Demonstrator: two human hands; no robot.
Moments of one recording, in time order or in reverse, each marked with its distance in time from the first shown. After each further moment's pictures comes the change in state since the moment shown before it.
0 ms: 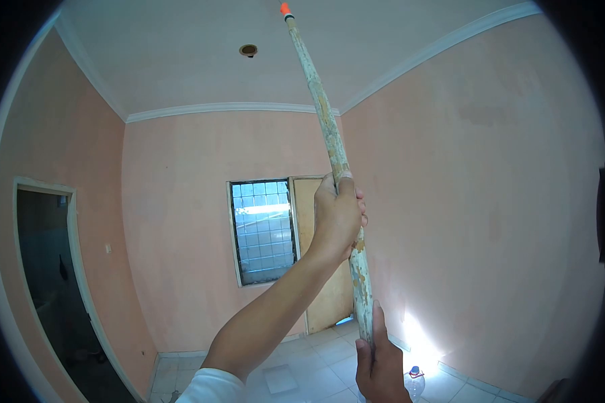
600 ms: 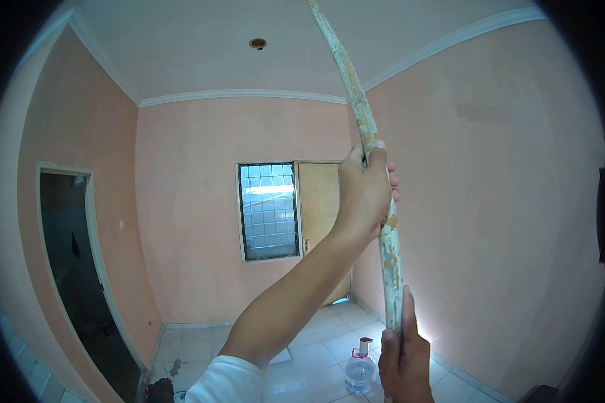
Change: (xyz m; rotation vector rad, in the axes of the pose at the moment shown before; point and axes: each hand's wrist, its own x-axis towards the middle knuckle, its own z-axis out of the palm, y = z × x) left_hand -0.014 0.005 -0.002 -0.062 -0.048 0.044; right_hand -0.014 -0.033 -0.006 -0.026 -0.047 0.195
